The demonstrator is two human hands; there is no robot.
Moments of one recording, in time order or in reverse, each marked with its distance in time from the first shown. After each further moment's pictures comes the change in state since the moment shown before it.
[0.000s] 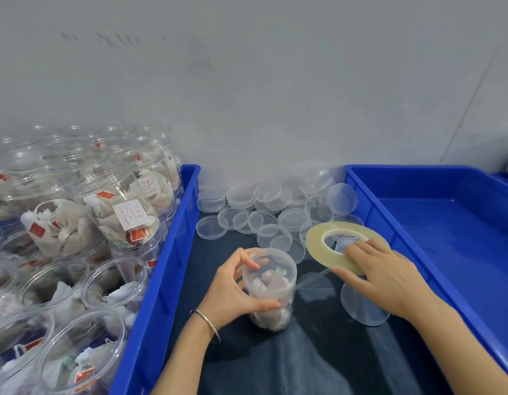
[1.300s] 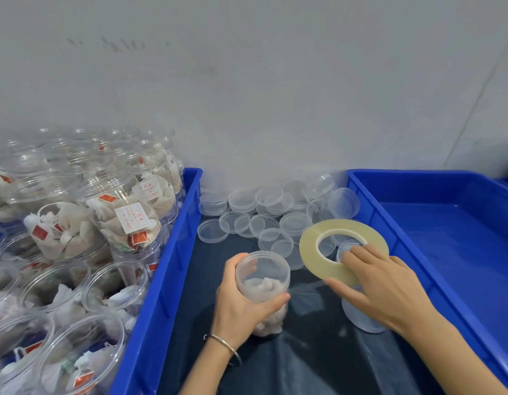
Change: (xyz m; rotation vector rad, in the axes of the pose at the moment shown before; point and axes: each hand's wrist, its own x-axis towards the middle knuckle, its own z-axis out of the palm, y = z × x) left_hand -0.011 0.002 0.030 0.134 0.371 -0.008; right_hand -0.009 -0.017 -0.003 0.000 0.259 -0.053
